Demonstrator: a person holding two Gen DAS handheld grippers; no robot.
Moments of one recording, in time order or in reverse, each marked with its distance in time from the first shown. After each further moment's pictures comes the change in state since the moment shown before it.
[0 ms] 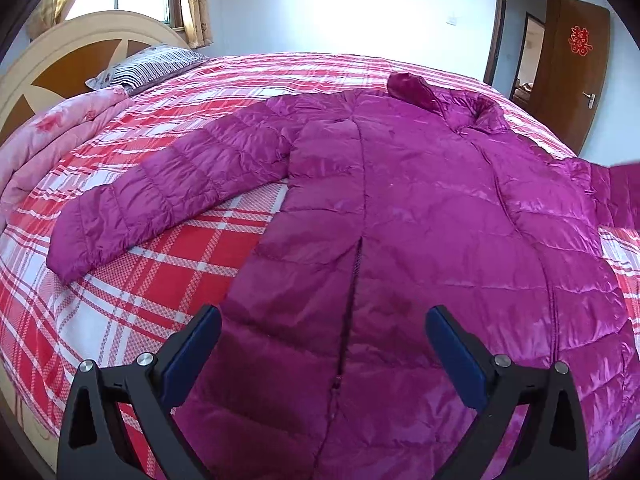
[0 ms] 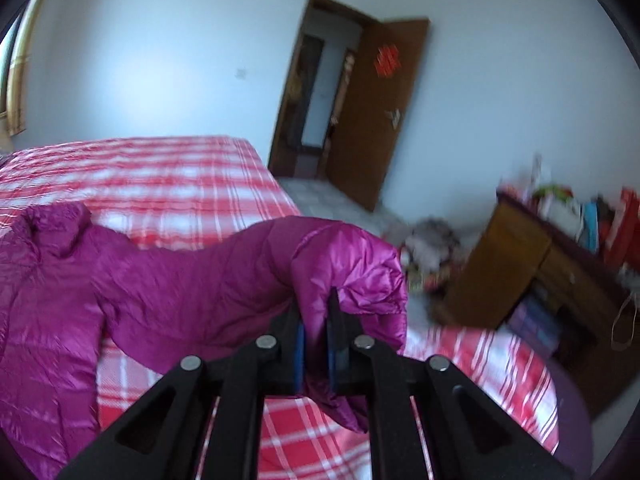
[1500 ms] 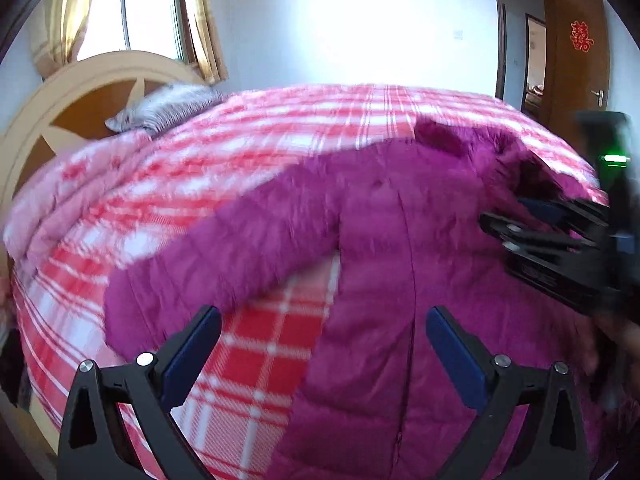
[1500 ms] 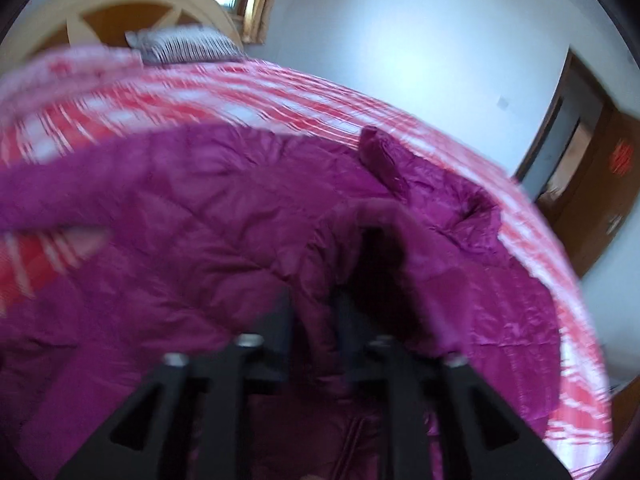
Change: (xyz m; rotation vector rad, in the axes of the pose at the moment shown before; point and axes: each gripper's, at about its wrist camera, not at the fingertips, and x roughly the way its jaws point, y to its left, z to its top) left arm -0.027 0.023 0.056 0.057 -0.119 0.111; right arm -0.028 0.367 -0.055 -0.457 0.019 0.704
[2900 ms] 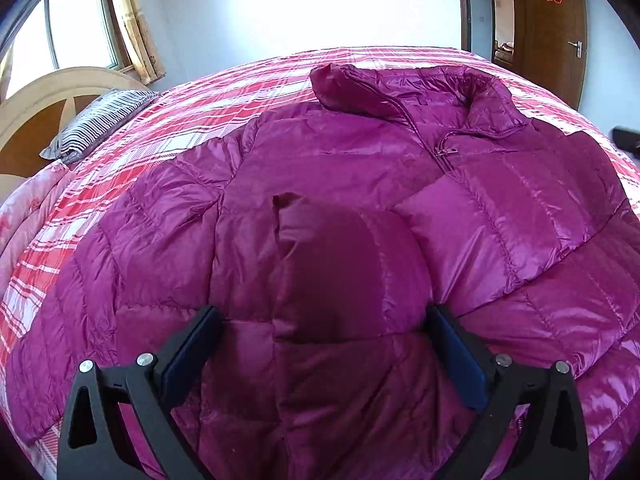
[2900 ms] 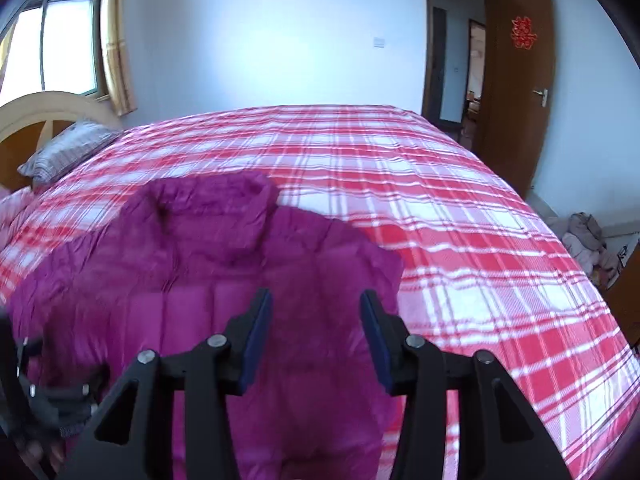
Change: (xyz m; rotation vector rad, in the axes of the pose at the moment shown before) left arm 0.146 -0.142 0.046 0.131 0.114 -0.074; right arm -0.037 -0.227 -0.034 0.451 0.001 -0.182
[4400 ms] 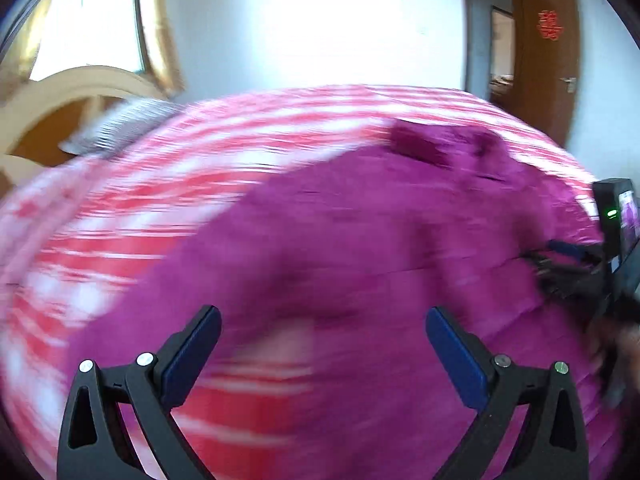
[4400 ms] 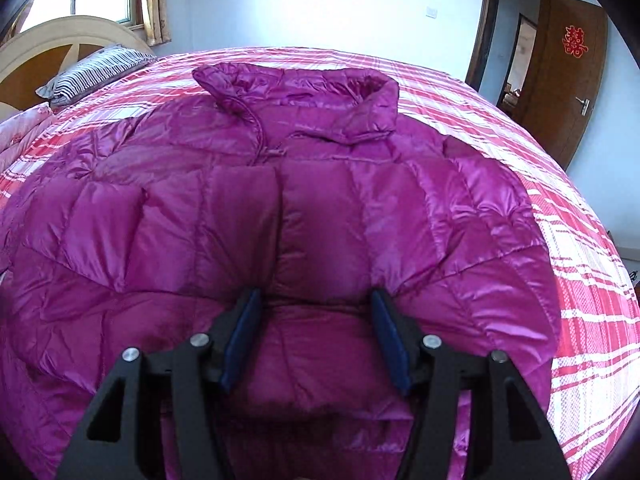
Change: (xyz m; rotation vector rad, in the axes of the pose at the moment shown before) left arm -0.107 0.139 -0.046 -0.046 -0.125 0.015; right arm 0.043 0.107 -0.073 -0.165 0.155 0.035
